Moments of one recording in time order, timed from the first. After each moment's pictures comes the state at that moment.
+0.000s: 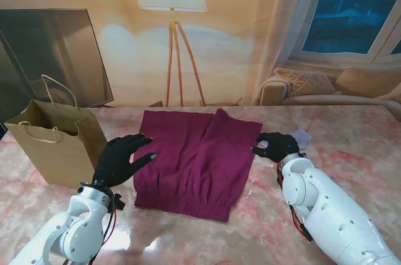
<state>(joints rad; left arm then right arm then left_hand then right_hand) 1.73 -1.12 -1.30 -1.76 0.78 -0.05 0.25 -1.23 -1.10 1.07 -1.19 -0.78 0.17 -0.09 0.67 -0.02 0.06 -0.06 0.54 0.05 0.18 0.28 0.52 0.03 0.11 0.24 0.40 0.06 0.16 0.33 0.05 0.05 0.53 0.29 0.19 -0.36 0.81 -0.14 0.50 -0.06 0.43 0.35 0.62 -0.05 0.26 0.20 0.55 -0.04 0.17 0.30 0.23 -0.02 0.66 0.31</state>
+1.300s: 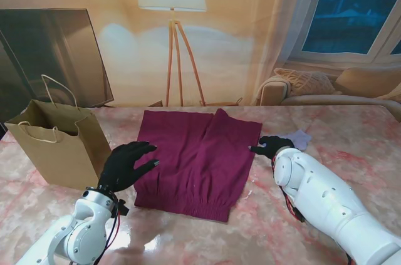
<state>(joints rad) 1.71 -1.13 -1.27 -1.70 0.74 -0.07 0.24 -0.96 -1.15 0.80 -0.85 -0.57 0.30 0.01 0.69 -0.02 0.06 -0.05 0.54 0.06 0.18 0.29 0.52 0.04 0.11 0.24 0.36 0.06 0.15 0.32 0.04 0.05 0.50 0.28 0.15 -0.16 0.52 -0.09 0.31 0.00 0.34 0.41 0.37 -0.05 0.37 0.24 0.29 -0.06 0.21 0.37 0.04 -0.09 0.51 0.44</state>
